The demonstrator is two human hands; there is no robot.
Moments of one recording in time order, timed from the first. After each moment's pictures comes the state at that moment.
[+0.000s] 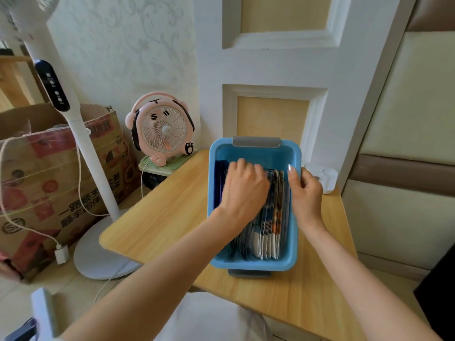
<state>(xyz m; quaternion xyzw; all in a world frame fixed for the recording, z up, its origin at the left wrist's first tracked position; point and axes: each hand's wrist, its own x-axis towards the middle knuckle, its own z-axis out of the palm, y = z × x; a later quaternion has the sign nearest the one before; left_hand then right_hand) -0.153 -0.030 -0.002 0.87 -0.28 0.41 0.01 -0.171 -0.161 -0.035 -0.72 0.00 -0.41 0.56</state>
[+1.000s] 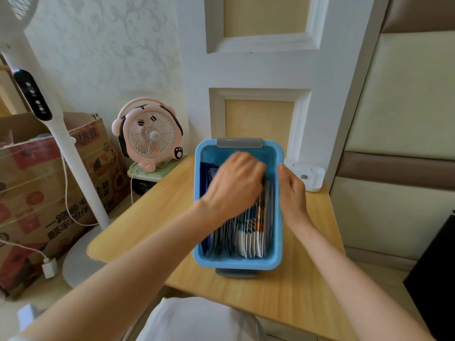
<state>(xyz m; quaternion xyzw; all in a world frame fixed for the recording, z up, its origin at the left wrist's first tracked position) -0.151 -0.024 0.021 0.82 -0.43 0.37 -0.02 -0.171 -0.164 -0.035 -0.68 -0.02 -0.36 0.64</state>
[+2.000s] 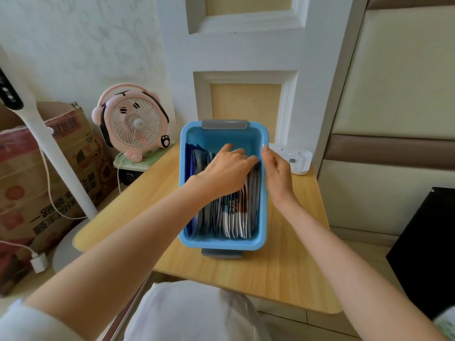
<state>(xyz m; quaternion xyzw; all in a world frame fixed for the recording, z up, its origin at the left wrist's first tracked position) -0.132 -0.044 0.016 0.84 -0.48 0.23 -0.08 -0.174 -0.163 -0.026 -0.69 -0.02 -0.34 0.64</state>
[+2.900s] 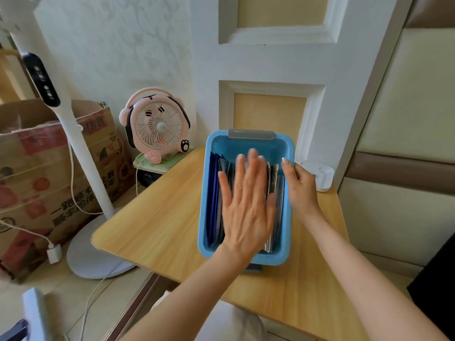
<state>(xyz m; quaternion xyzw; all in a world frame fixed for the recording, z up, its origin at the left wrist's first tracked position) -0.176 -0.041 -0.056 0.83 -0.23 0.47 0.21 -0.164 -0.169 -0.027 -0.74 -0.02 -0.32 0.59</state>
